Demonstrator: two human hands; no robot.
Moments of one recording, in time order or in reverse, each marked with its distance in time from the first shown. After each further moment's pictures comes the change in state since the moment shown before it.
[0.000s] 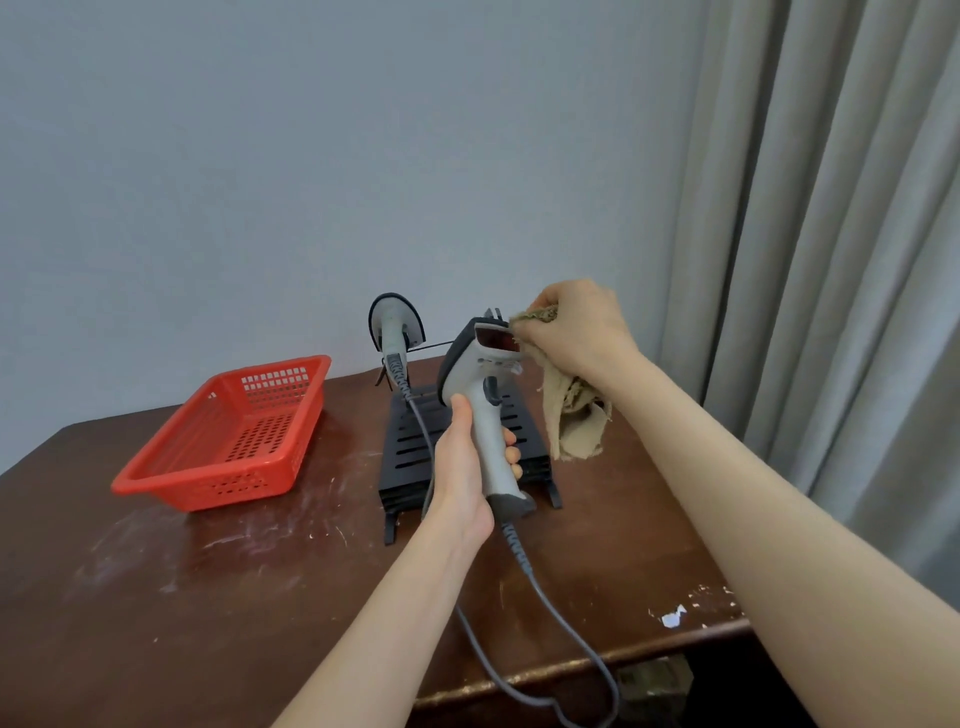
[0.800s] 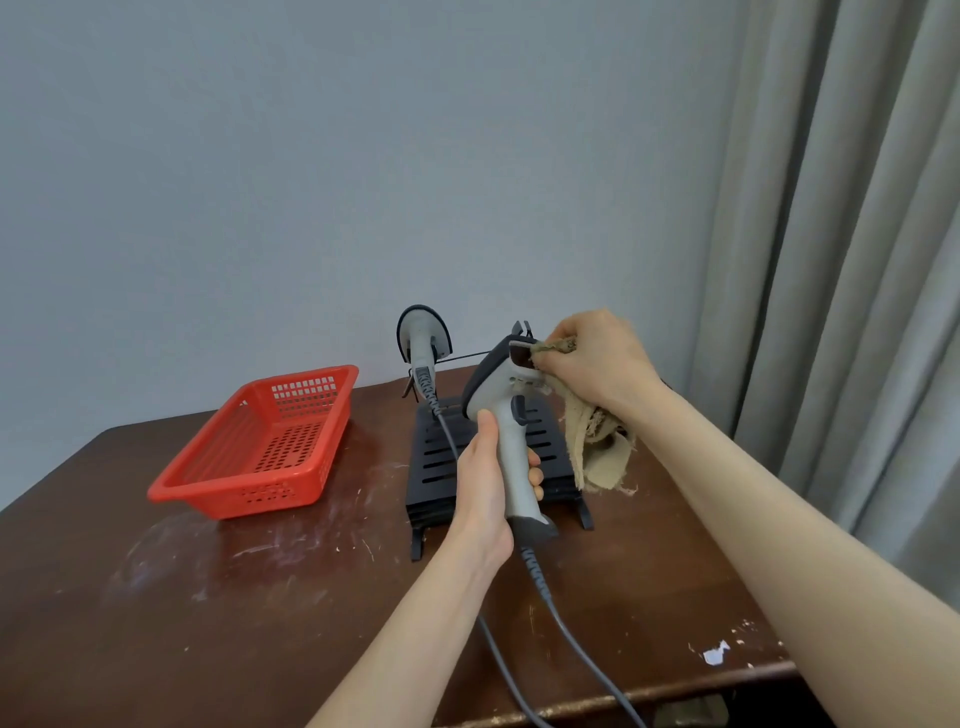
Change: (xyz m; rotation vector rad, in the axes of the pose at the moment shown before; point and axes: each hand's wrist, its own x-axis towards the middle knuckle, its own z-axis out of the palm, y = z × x) left_hand 0.003 0.003 -0.010 0.092 -0.006 0.027; right_hand -0.002 0.000 0.011 0.018 -0.077 0.002
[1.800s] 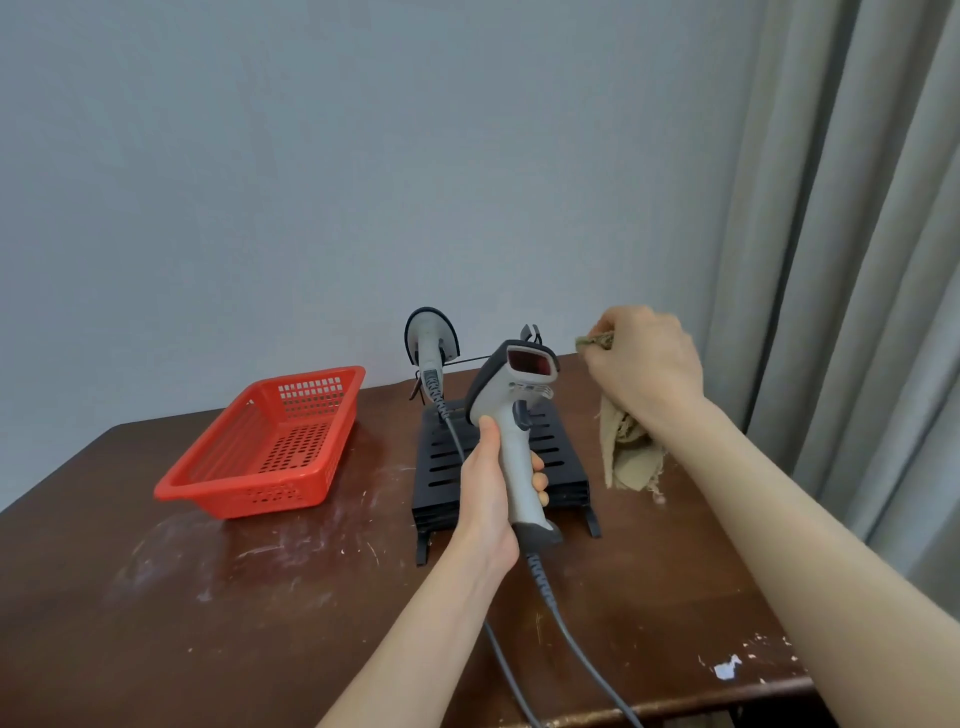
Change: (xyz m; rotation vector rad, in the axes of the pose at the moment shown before) left_hand -0.001 0.002 -0.002 -0.059 0.001 -0.017; right_hand -0.007 0.004 -0.012 -0.193 0.212 0.040
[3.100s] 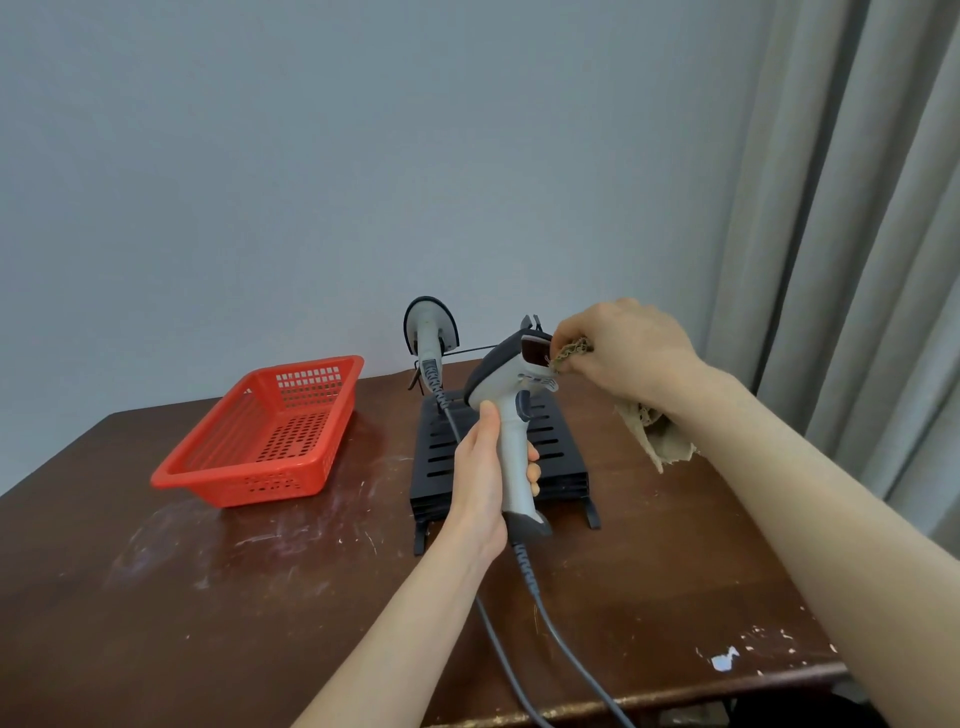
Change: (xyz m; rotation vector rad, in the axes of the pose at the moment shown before) left_hand 0.004 0.004 -0.006 0.109 -0.025 0.084; right_hand 0.008 -0.010 -0.010 -0.211 -0.286 -0.291
